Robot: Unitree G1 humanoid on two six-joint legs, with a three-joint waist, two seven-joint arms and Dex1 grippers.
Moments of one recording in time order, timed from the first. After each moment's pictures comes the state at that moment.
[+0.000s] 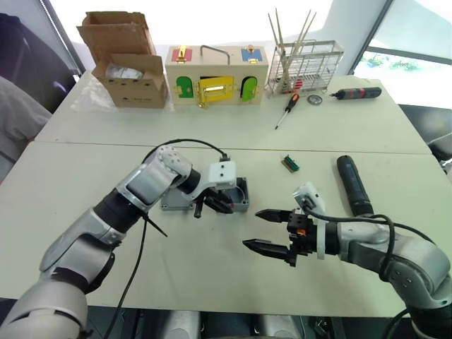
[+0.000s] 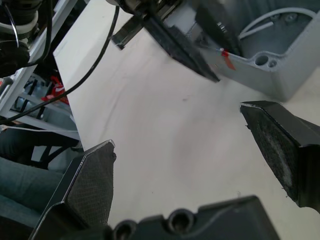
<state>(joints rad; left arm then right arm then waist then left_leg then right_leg) -0.90 0.56 -0.61 0.12 -0.14 0.58 -1.30 -0.11 -0.73 0.03 -0.67 0.86 0.97 0.60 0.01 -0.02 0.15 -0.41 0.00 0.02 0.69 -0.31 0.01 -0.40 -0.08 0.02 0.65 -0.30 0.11</state>
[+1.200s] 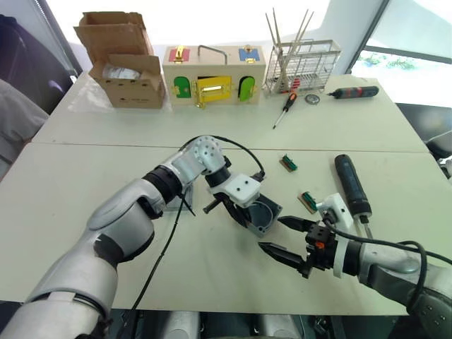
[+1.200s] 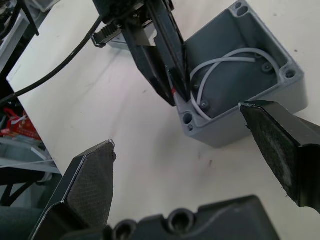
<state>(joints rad) -1.20 0.34 -0.95 0.79 -0.30 -0.33 -1.61 0.11 -0.75 -0.15 -0.82 0.95 0.98 0.41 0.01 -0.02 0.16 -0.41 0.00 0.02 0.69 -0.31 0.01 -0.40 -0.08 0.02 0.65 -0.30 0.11</state>
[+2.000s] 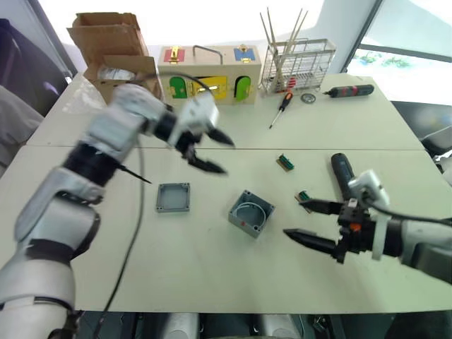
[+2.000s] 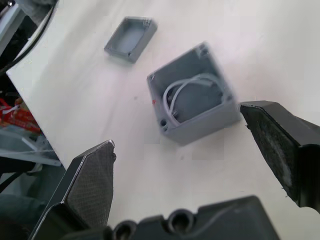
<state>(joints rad) -1.11 0.72 -0.43 0.32 -0.47 0.39 -1.25 0.01 -1.00 -0.41 -0.70 1.15 1.01 0.58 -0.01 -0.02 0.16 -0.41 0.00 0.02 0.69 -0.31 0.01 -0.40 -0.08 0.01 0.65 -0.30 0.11</state>
